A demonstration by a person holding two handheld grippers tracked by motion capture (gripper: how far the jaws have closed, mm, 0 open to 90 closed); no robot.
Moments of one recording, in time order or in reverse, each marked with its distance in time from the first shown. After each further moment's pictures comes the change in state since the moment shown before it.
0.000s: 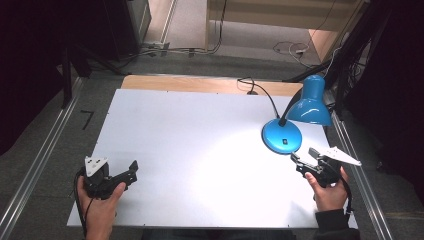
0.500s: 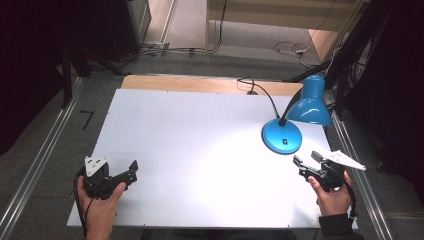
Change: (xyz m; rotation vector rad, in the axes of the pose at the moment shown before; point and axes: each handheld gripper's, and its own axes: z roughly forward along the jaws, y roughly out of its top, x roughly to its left) left arm 0.000 0.000 0.000 0.000 0.001 -0.001; right arm -0.002 -0.005 -0.012 0.004 -0.002 -0.006
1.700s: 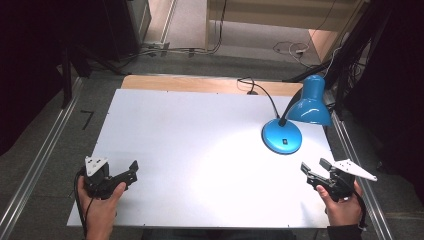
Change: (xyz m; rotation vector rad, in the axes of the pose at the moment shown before) left arm 0.000 0.000 0.001 0.004 0.000 -0.001; right arm -0.008 -0.013 -0.025 0.001 -0.028 -0.004
